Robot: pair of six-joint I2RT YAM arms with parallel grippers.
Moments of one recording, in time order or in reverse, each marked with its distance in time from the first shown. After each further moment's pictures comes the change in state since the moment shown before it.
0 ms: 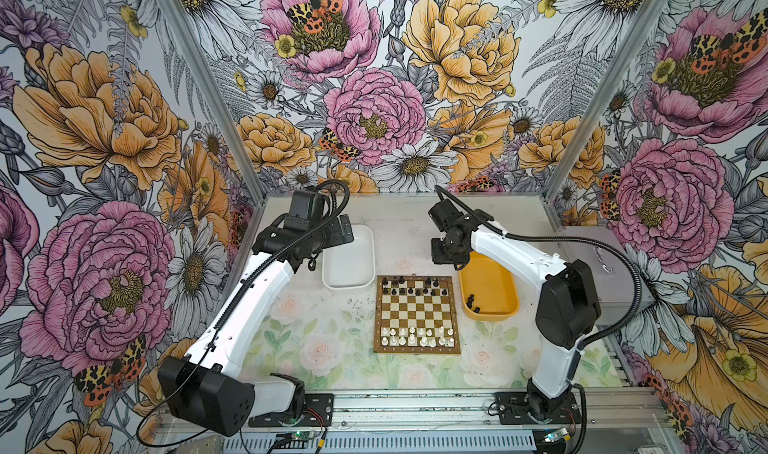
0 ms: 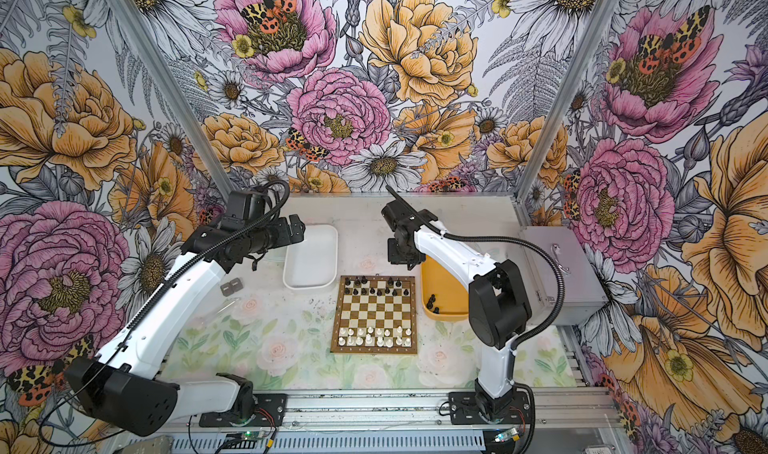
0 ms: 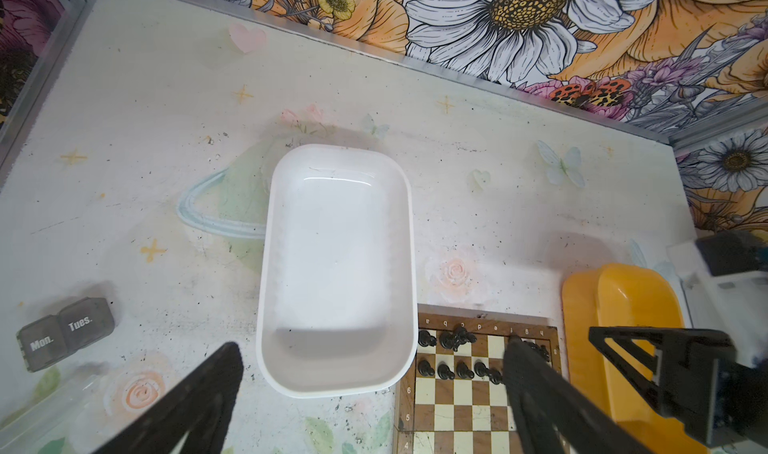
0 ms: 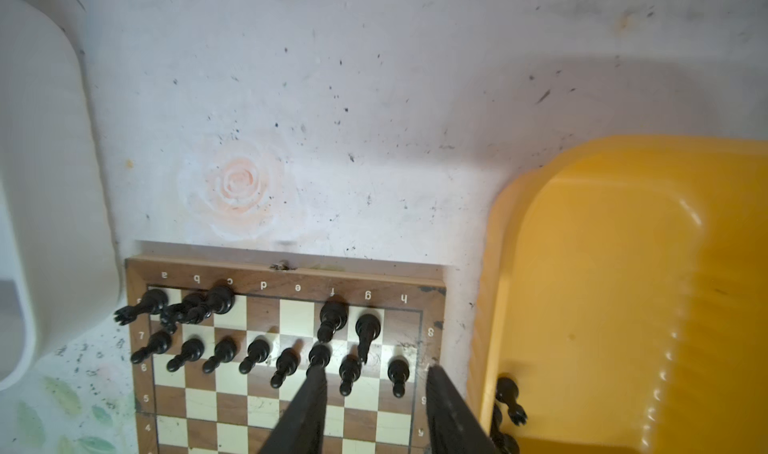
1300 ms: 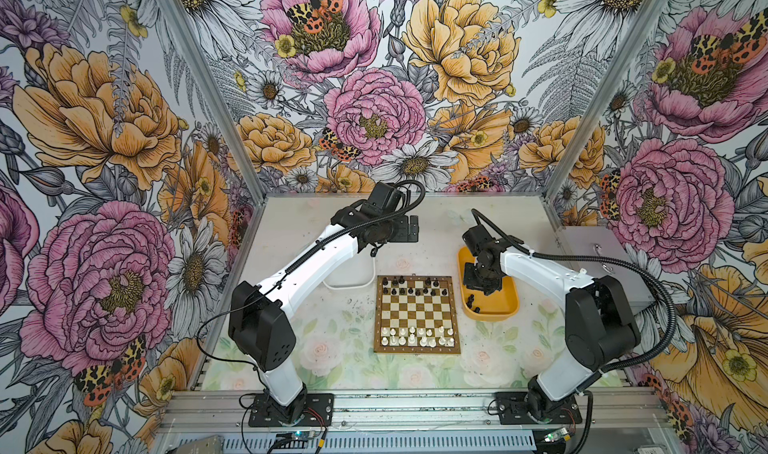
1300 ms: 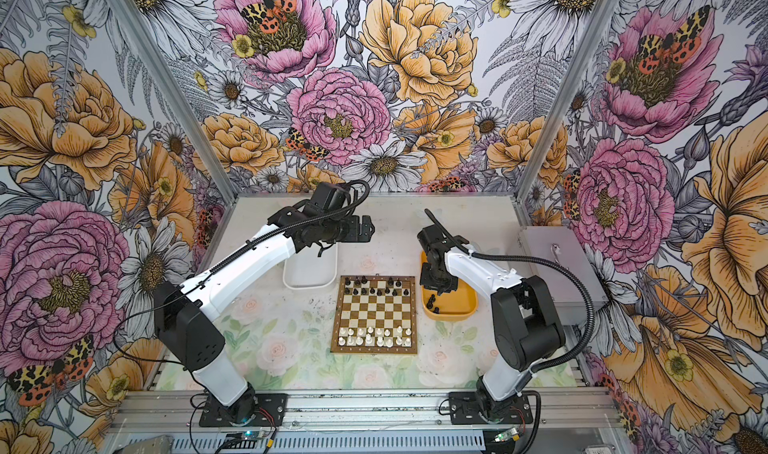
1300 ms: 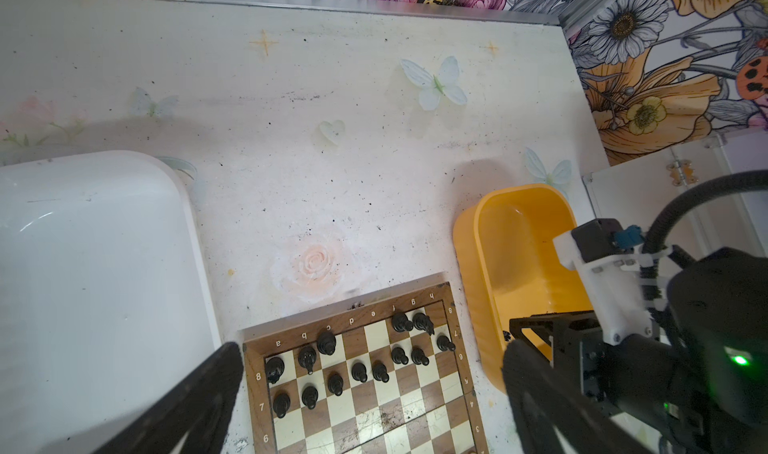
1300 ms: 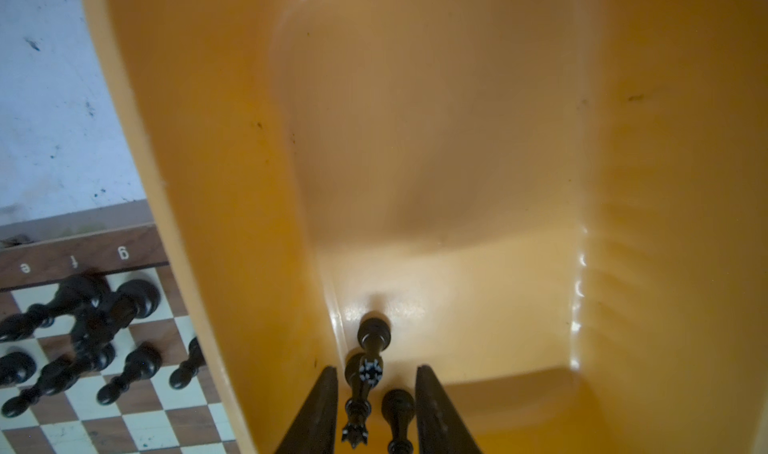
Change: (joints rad) left arm -0.328 0.372 0.266 0.066 0.051 -0.042; right arm -0.142 -0.165 -0.460 0.129 -0.027 0.055
